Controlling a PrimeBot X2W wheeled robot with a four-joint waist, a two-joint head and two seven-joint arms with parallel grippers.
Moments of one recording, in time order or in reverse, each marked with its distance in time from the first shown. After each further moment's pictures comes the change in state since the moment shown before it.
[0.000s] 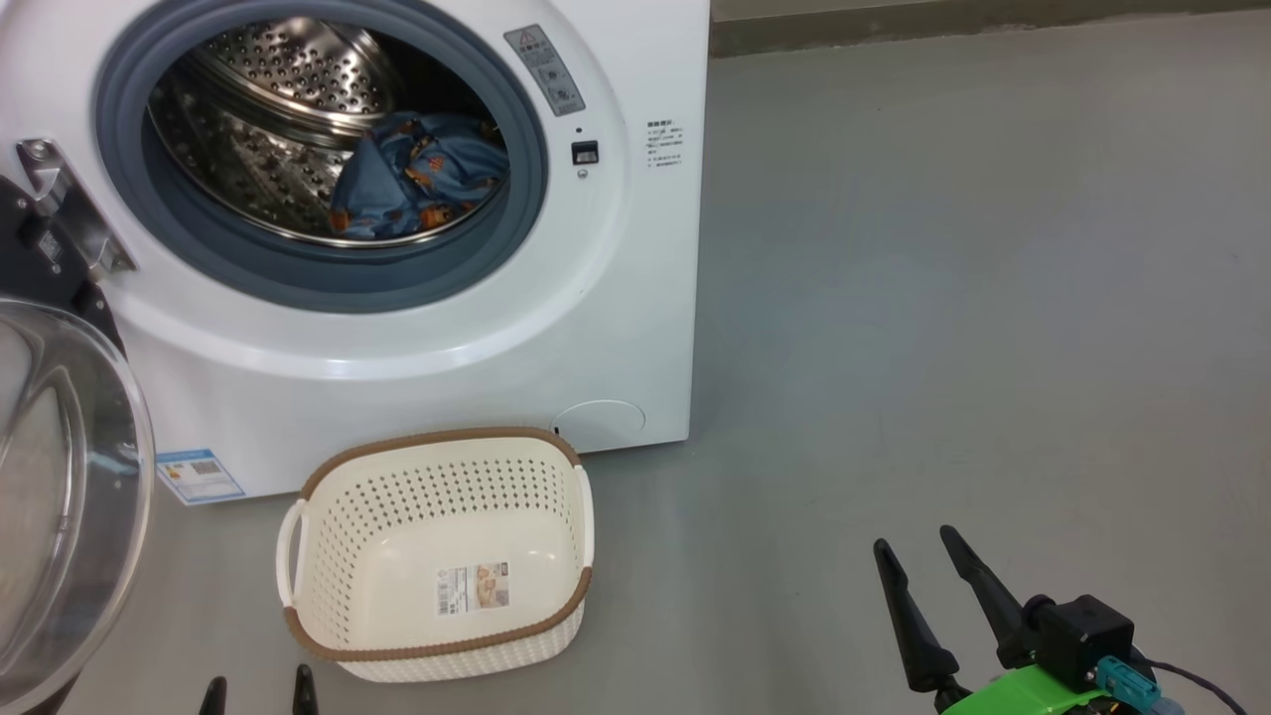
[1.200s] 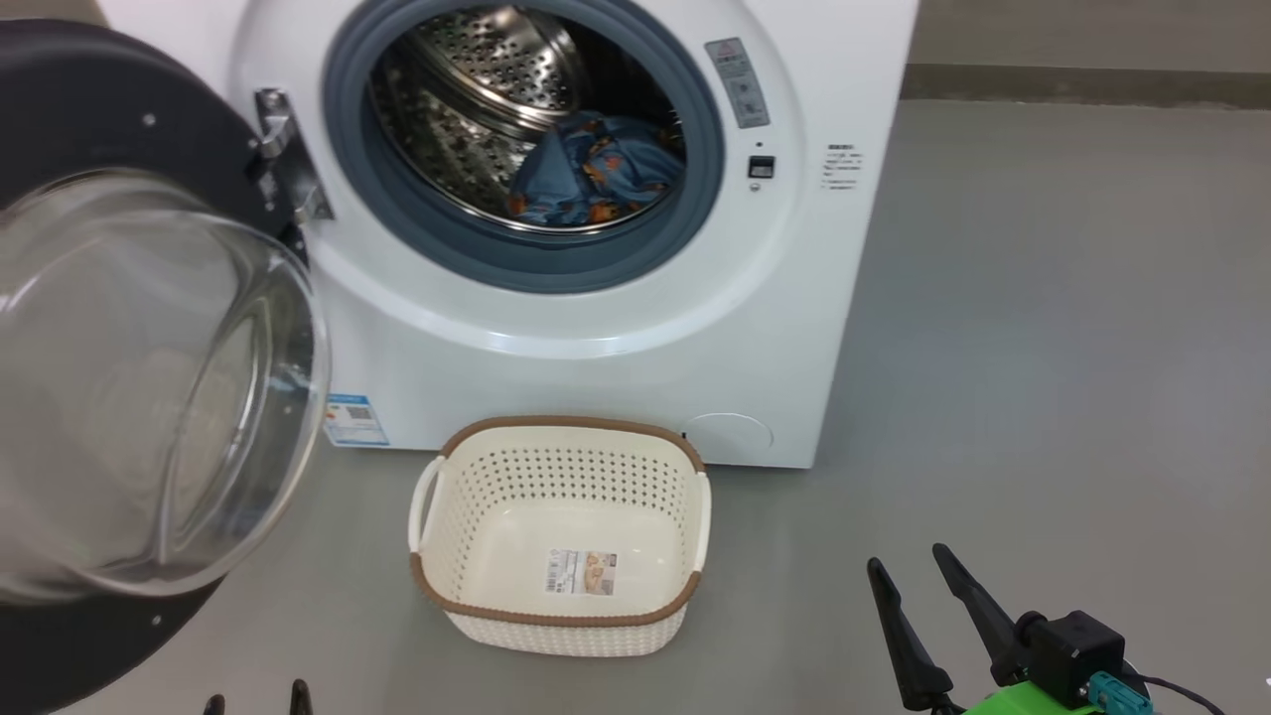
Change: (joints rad) left arm 0.005 0.000 0.002 0.033 -0.044 0.000 0.000; right arm 0.023 0.000 0.014 0.000 0.000 0.000 0.000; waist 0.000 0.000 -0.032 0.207
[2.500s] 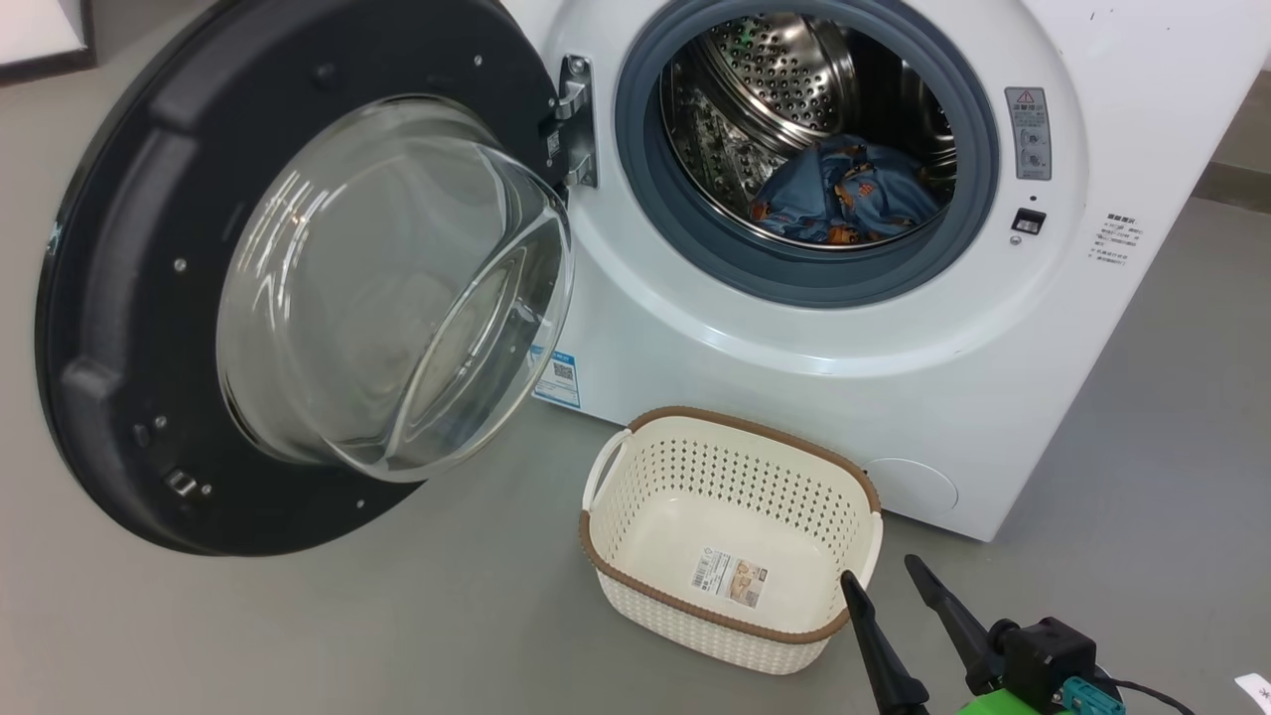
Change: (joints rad) left arm 0.057 0.003 0.043 0.021 -0.038 0.041 0.000; right arm -0.002 0.006 0.044 0.016 0.009 0.000 0.000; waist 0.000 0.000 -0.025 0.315
